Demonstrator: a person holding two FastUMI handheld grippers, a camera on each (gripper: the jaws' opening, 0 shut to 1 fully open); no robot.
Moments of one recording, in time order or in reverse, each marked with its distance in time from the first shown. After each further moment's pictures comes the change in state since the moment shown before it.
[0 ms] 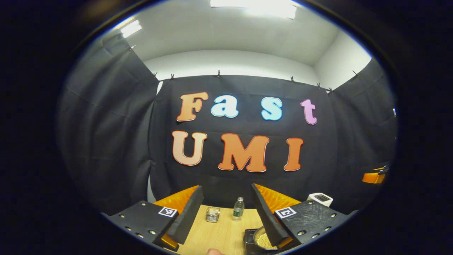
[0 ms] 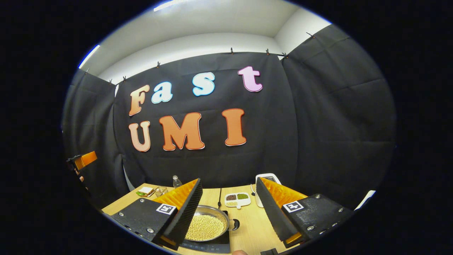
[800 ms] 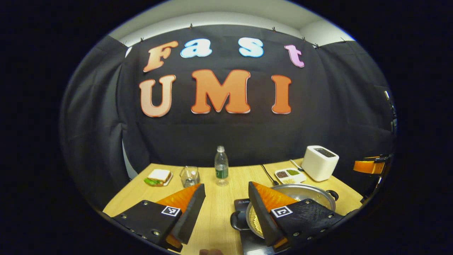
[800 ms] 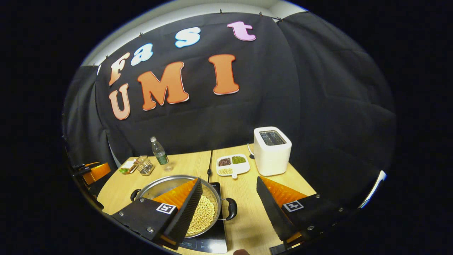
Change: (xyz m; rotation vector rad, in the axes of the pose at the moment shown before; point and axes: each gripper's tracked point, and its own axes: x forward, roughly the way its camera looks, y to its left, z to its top) left arm 0.083 -0.047 -0.191 0.091 0.318 -0.079; right arm 0.085 -0.026 -0.138 0.015 0.295 -0.060
